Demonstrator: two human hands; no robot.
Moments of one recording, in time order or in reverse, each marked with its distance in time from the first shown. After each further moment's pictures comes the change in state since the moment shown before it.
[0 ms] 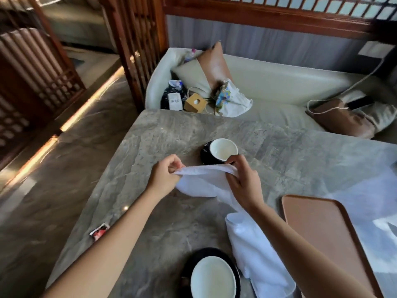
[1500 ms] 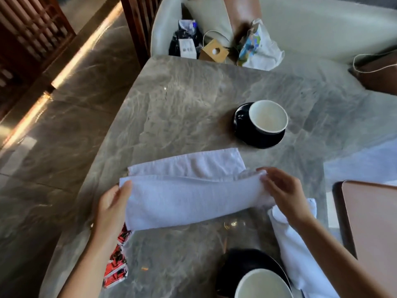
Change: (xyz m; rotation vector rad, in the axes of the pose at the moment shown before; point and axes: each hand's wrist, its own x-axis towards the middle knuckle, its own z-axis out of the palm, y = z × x) left_hand -0.065 -0.156 -0.075 -0.243 0.333 -0.496; right_hand -0.038 0.079 0.080 0.417 -0.145 0.429
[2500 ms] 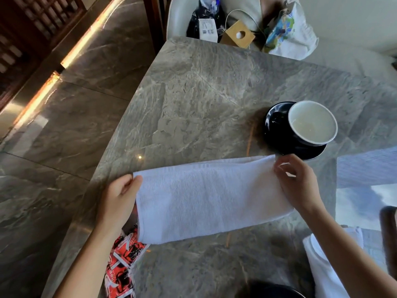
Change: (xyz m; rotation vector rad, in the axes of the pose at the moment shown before) left_hand 0.071 -0.023 -0.006 0.223 -0.090 0.038; right_hand 0.074 0.007 0.043 -0.408 0.074 0.048
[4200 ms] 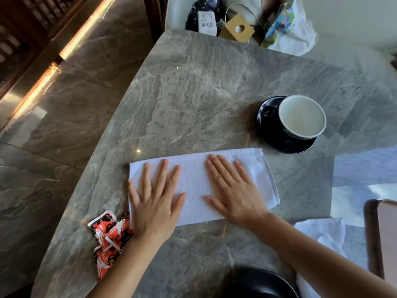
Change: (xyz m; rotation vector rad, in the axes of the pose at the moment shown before) left_hand -0.050 -0.006 0.076 1.104 -0.065 0.376; right_hand -0.047 -0.022 0.054 -0.693 -0.472 -0.696
